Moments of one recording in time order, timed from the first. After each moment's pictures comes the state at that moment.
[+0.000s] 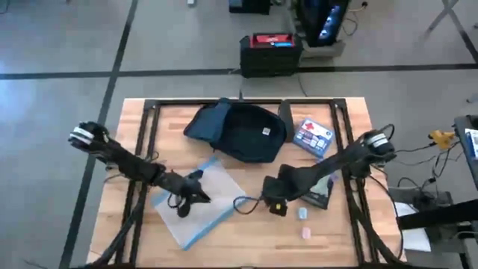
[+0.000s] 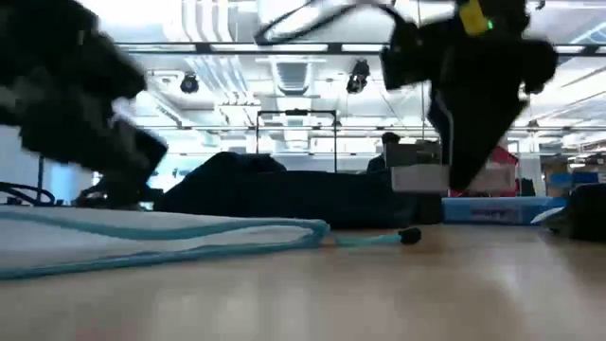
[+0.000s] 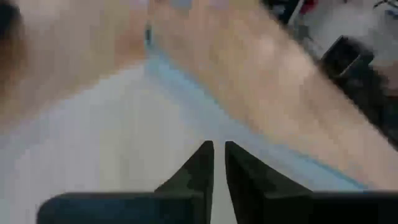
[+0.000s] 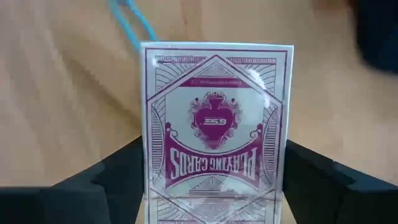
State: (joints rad) left arm -0.43 1.33 0.22 0.73 -0.12 -0.17; right arm 0.34 1.74 1.10 -0.76 0.16 0.65
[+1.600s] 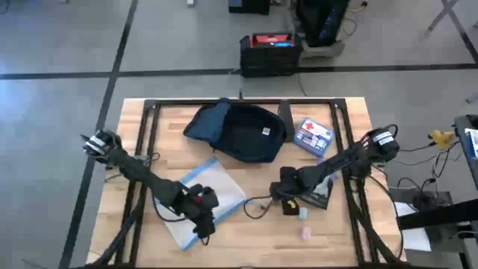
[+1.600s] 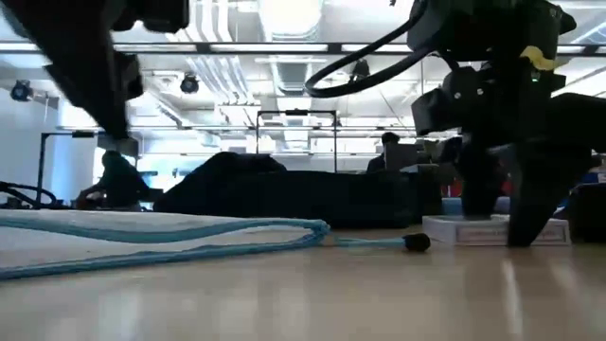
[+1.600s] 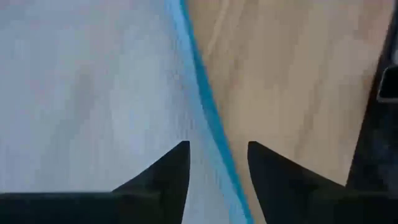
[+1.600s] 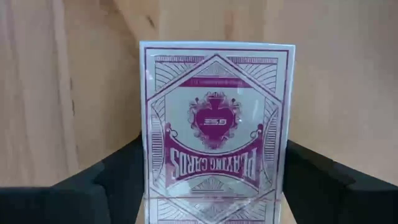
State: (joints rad) left arm -0.58 1.61 1.08 -0.62 -0.16 -0.97; right arm 0.33 1.74 0.93 -0.61 0.04 0.26
